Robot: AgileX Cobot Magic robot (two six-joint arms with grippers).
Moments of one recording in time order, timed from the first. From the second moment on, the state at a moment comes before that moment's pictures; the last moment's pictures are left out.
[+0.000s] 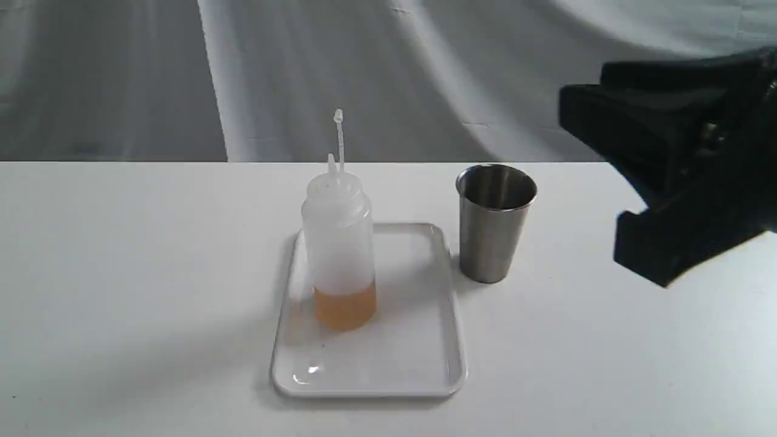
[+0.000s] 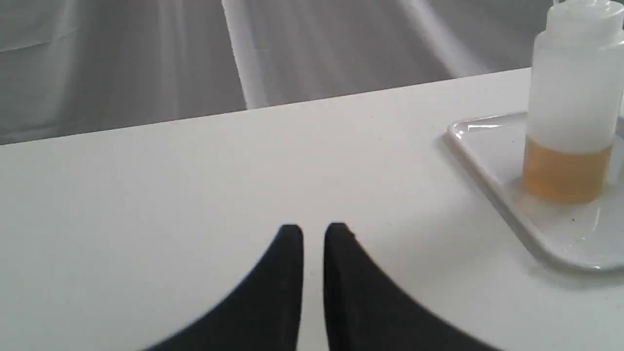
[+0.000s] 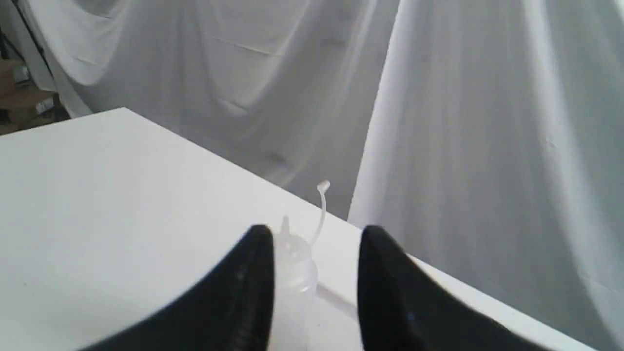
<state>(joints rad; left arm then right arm) -0.07 0.00 0.00 0.04 0.29 0.06 0.47 0.89 -0.70 -0.26 0.02 0.15</state>
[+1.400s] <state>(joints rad) -0.07 0.00 0.00 0.04 0.29 0.06 0.28 0.57 -0.70 -0.34 0.43 0.29</state>
